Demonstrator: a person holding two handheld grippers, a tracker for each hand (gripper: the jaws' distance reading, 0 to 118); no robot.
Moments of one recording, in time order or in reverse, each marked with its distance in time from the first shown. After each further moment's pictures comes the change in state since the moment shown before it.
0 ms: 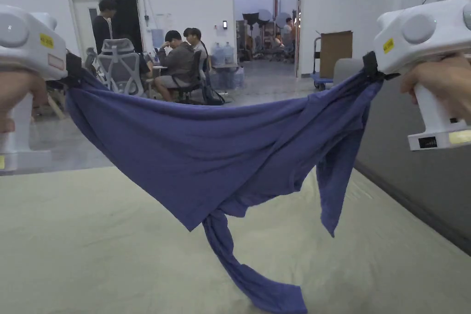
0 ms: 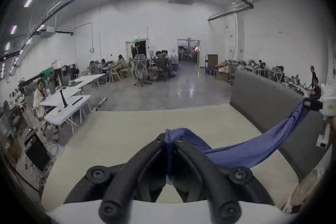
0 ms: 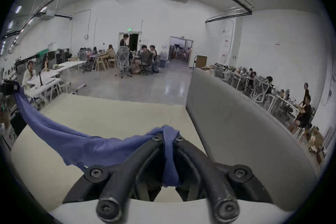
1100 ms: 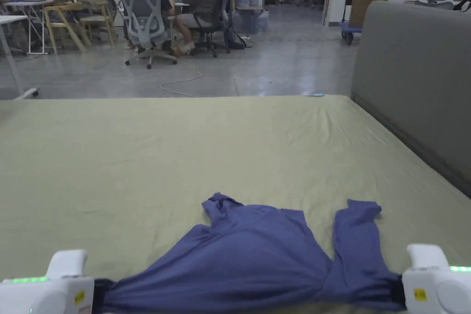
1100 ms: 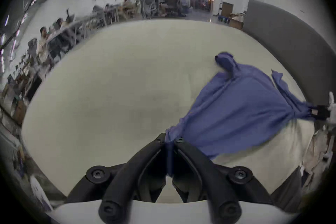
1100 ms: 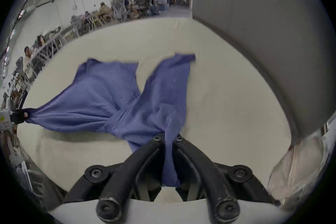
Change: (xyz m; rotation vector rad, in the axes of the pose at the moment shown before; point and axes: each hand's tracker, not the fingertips) left arm -0.002 -0.489 0.079 -0.539 0.075 0.119; right arm -0.070 -0.479 0.075 -0.557 0.085 -0.108
